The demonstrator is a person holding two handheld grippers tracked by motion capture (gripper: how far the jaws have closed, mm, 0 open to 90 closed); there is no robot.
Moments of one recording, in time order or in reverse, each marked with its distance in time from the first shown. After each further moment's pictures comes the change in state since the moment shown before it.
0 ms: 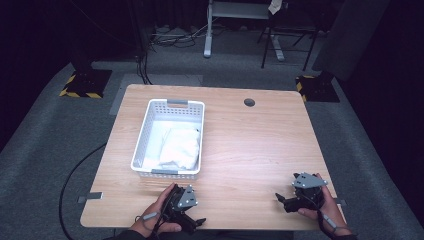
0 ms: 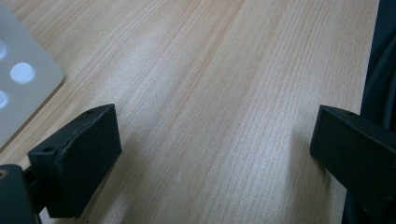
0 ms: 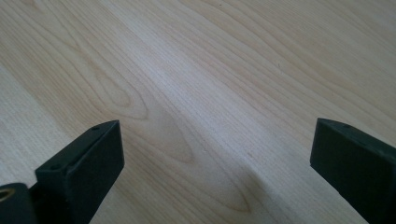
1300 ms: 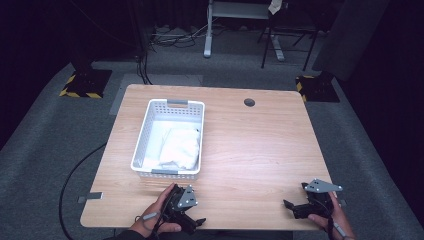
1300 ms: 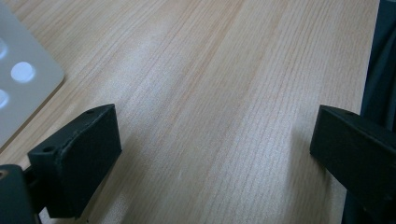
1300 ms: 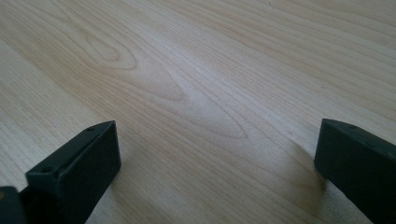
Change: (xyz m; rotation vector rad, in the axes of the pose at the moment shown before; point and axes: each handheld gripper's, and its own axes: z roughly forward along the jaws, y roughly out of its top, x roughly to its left) left arm 0.000 0.000 0.000 0.001 0.002 0.003; right arm -0.013 -0.037 -0.008 -0.001 0.072 0.179
